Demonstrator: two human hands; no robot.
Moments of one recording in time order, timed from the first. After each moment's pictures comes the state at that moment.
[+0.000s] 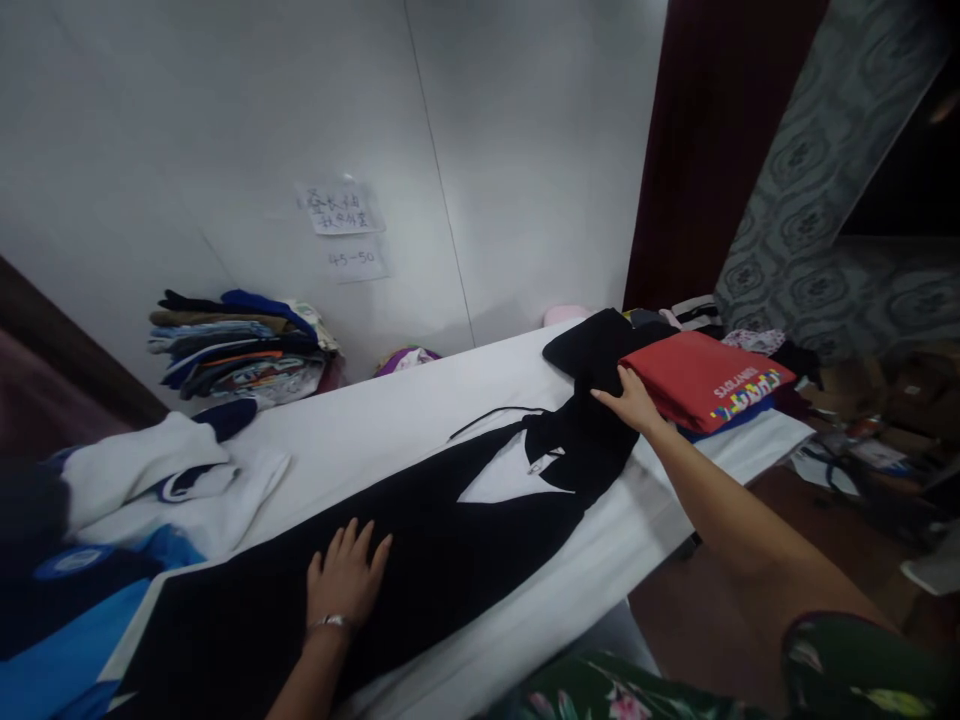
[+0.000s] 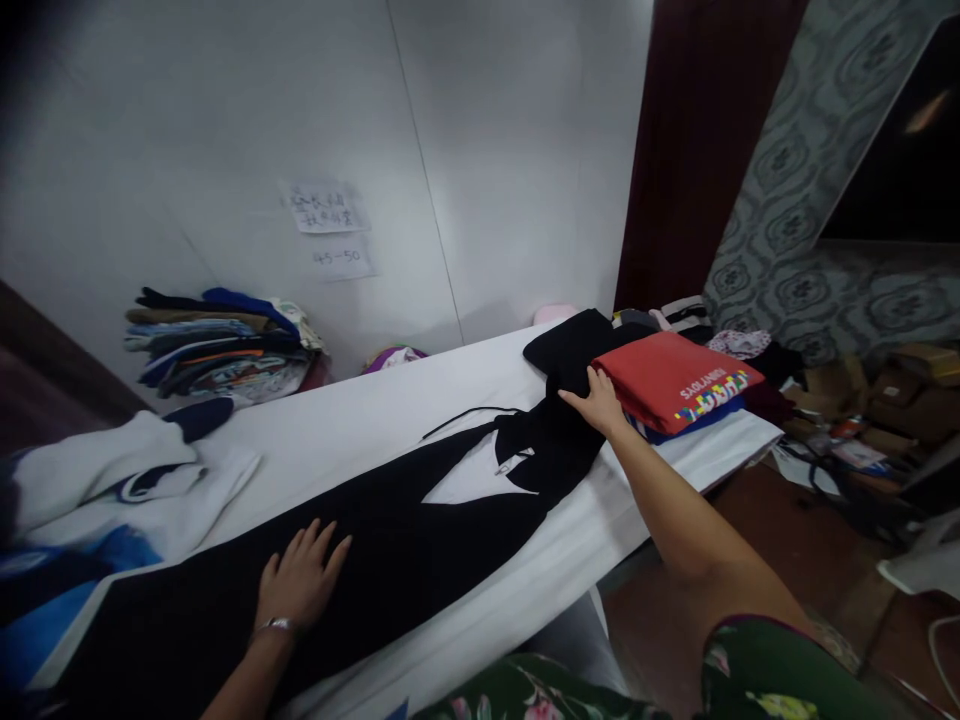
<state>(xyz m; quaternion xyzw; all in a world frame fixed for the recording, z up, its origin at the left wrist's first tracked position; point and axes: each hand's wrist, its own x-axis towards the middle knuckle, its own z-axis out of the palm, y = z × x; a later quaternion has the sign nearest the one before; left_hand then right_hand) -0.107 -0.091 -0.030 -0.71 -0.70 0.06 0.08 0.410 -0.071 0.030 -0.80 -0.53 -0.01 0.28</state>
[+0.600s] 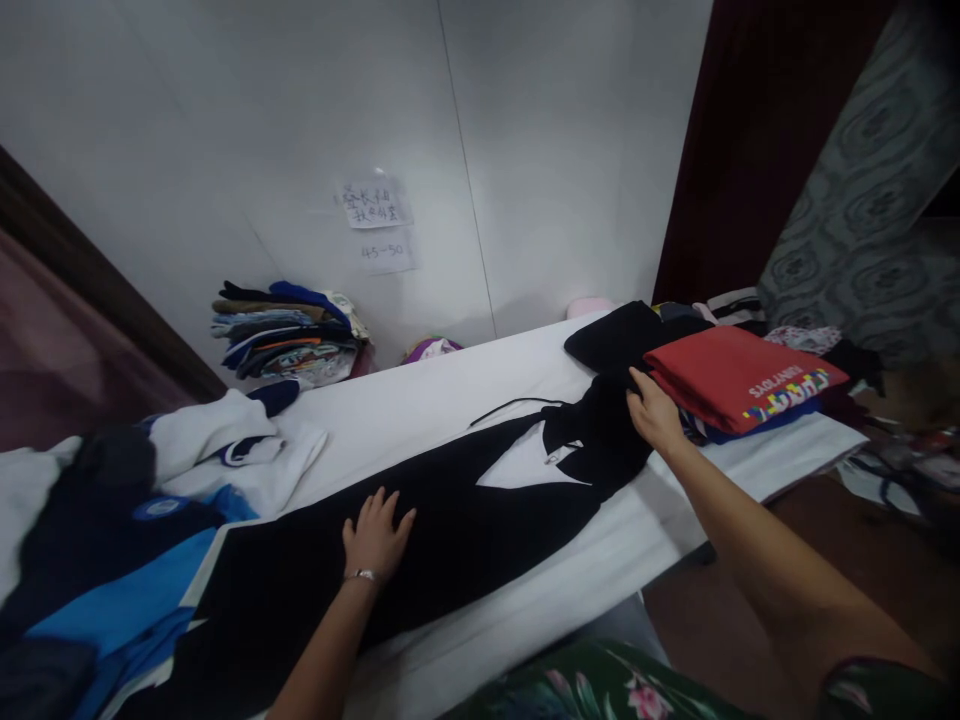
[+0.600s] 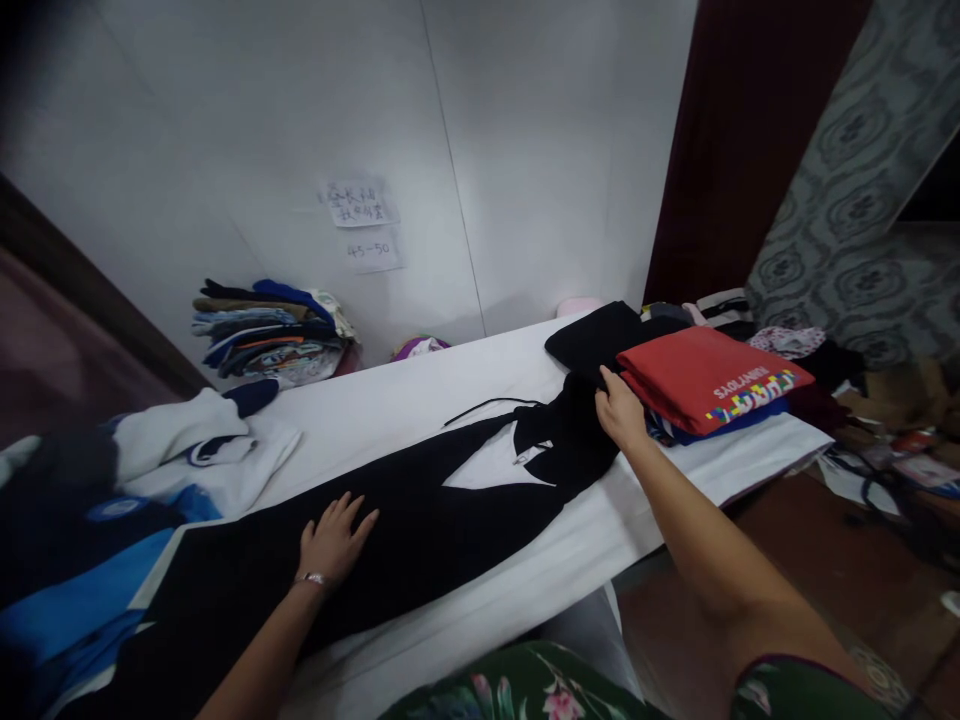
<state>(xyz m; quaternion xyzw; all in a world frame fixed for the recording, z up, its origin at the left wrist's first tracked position) -0.102 -0.091 -0.019 -0.70 -0.71 -0.03 0.01 0.391 -0.087 0.027 -0.74 -0.54 -0.06 0.40</state>
